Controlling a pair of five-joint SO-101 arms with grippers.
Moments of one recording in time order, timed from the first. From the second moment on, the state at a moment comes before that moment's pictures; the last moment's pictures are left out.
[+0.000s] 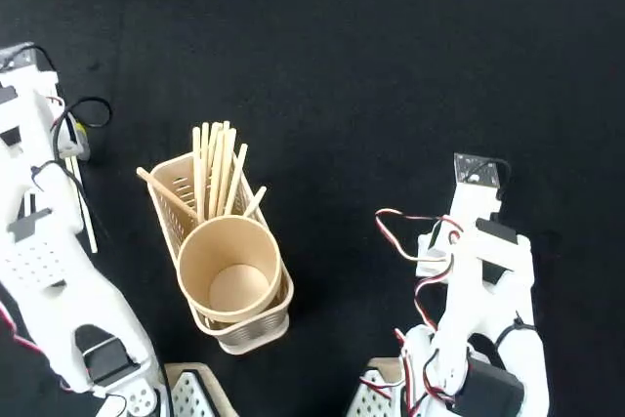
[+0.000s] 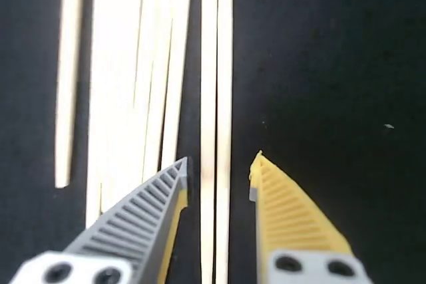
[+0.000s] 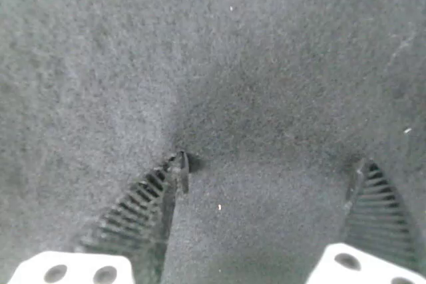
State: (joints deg) left arm -33.7 35.2 -20.0 68.4 -8.3; right arm 21.8 -26.5 68.4 49.9 12.1
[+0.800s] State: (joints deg) left arm -31.9 47.0 -48.1 93.1 -8.3; right arm 21.8 -26.5 68.4 49.9 12.1
